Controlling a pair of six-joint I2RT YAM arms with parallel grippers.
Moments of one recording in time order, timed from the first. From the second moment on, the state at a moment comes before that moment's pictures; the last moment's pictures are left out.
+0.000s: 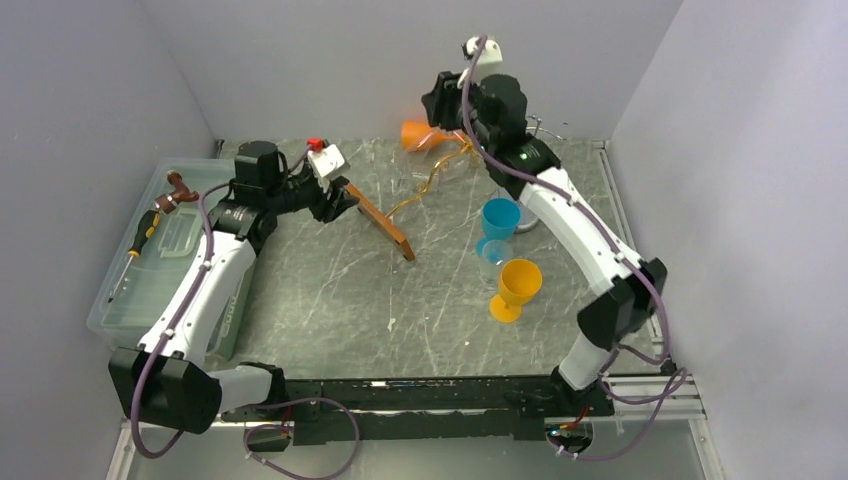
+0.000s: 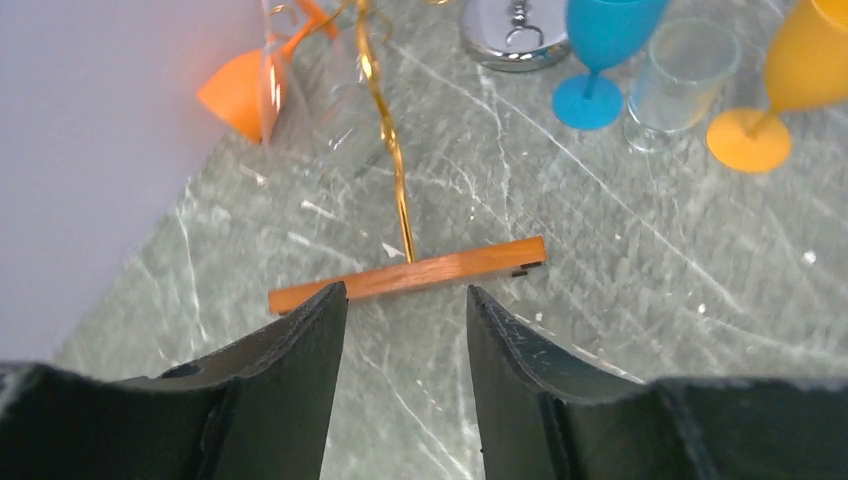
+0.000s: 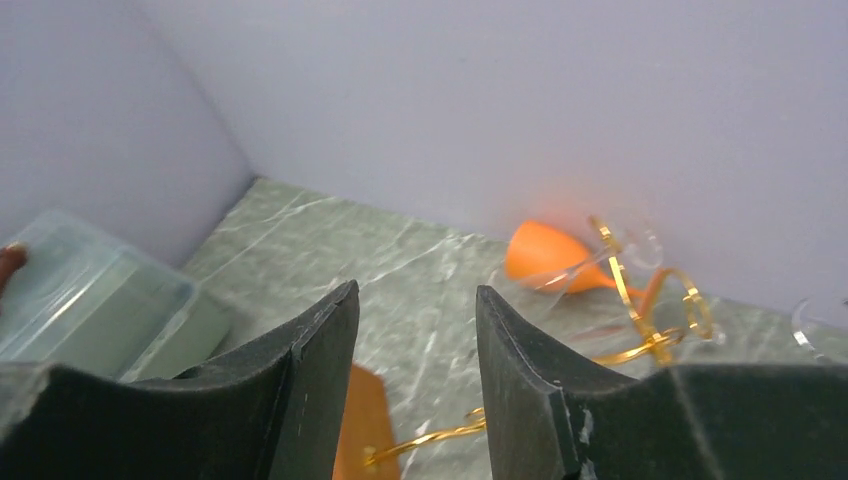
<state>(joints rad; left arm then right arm) -0.20 1.22 1.20 -0.37 0.66 0.41 0.57 1.64 1.73 -0.11 0.08 0.23</state>
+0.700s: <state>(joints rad) -0.25 1.51 1.20 -0.53 0.84 1.59 0.31 2.13 2.26 -0.53 0.04 0.01</state>
